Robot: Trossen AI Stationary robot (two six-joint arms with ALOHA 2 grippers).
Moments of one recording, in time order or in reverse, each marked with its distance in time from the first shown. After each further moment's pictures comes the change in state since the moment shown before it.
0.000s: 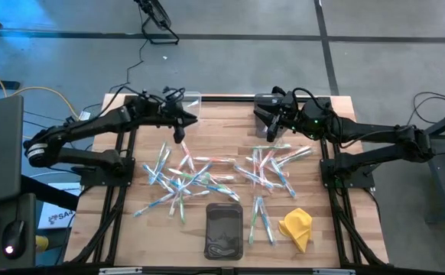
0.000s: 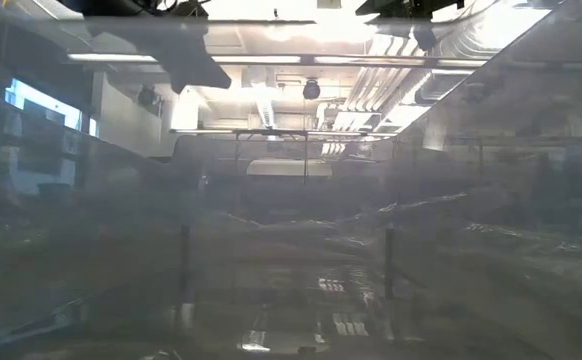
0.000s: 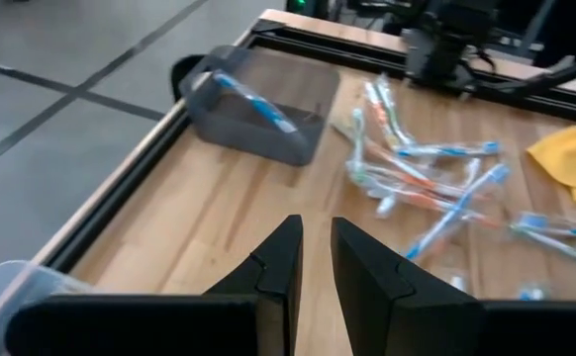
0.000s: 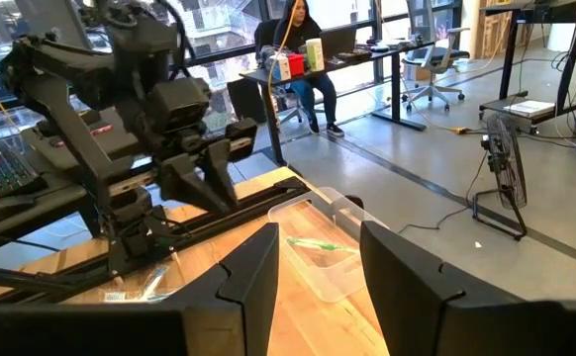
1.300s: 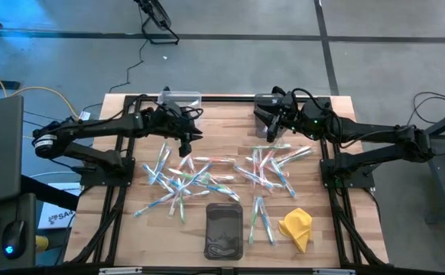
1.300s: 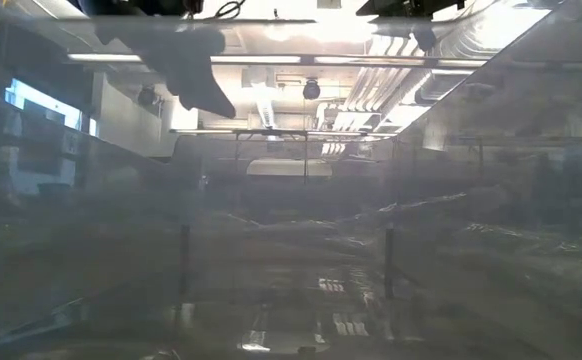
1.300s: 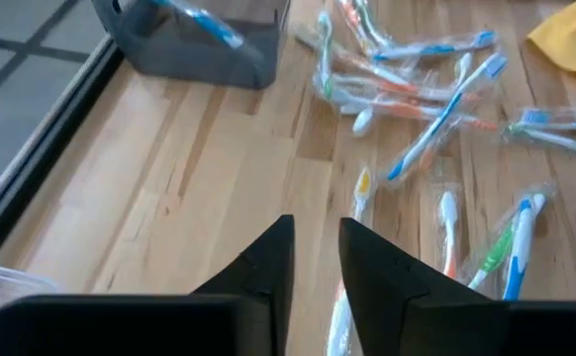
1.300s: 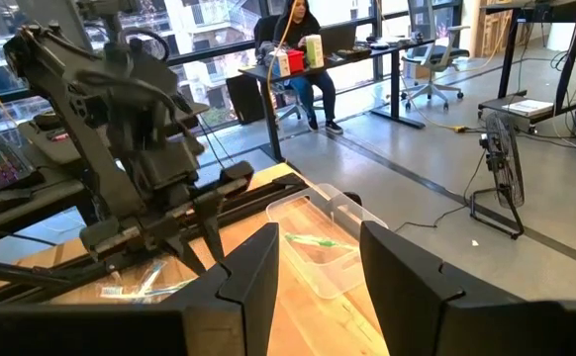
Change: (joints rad) left arm -0.130 0.140 0.000 -0.053 -0.066 0.078; right arm 0.000 0.000 0.000 -0.010 0.000 -0.008
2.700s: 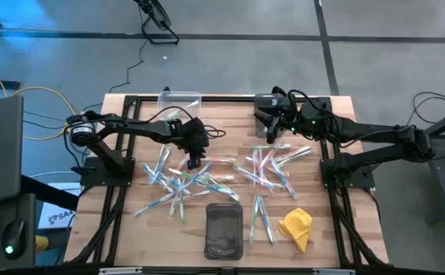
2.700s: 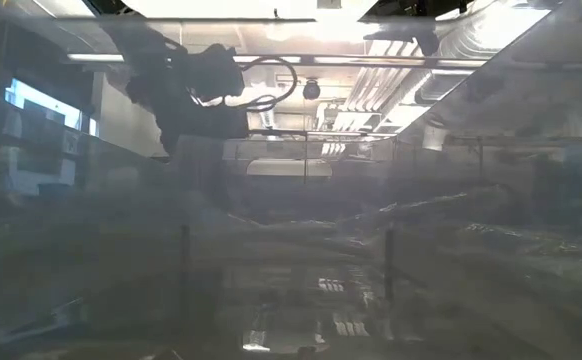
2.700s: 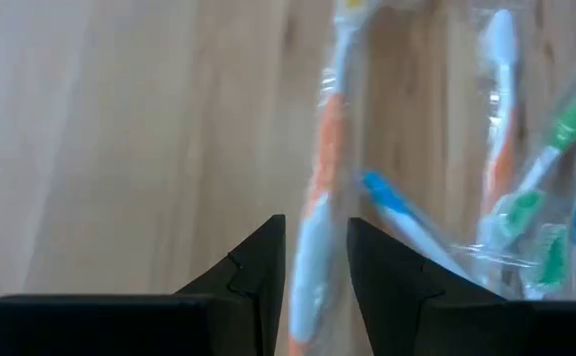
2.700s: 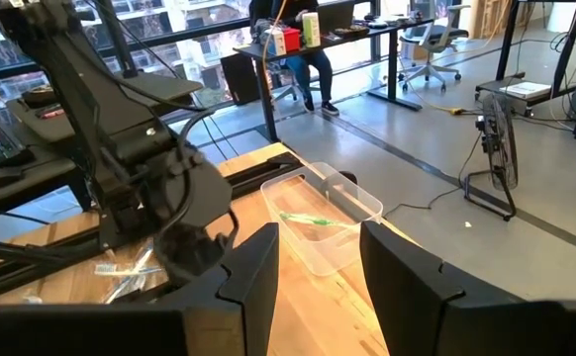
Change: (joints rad) left arm -0.050 0.400 0.000 0.036 0.077 0.035; right arm 0.000 0.000 0.000 -0.058 0.000 0.008
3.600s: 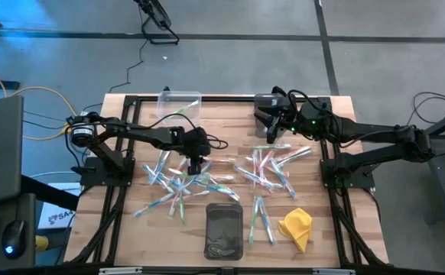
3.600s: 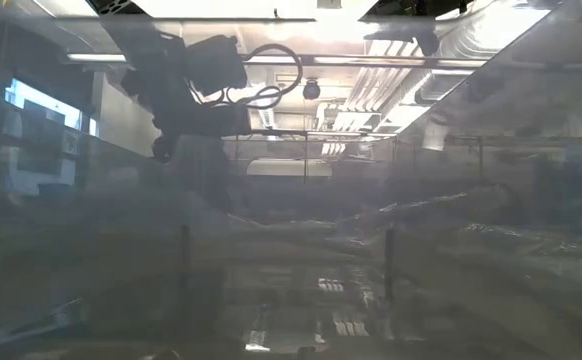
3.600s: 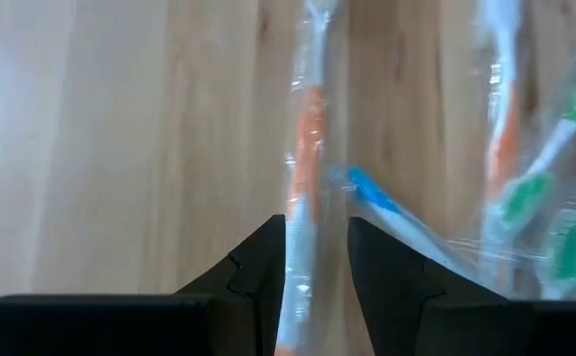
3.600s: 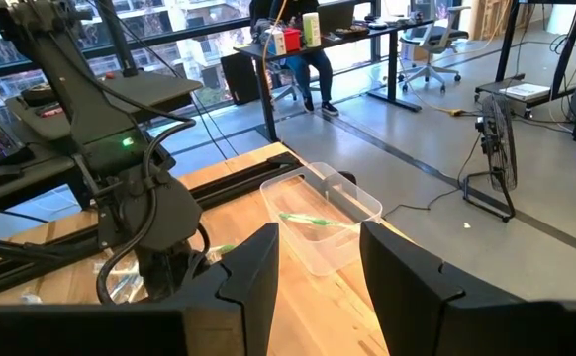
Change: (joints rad) left arm -0.087 0.005 0.000 0.001 -0.149 0.027; right arm 0.000 0.000 0.000 0.000 0.000 -0.007
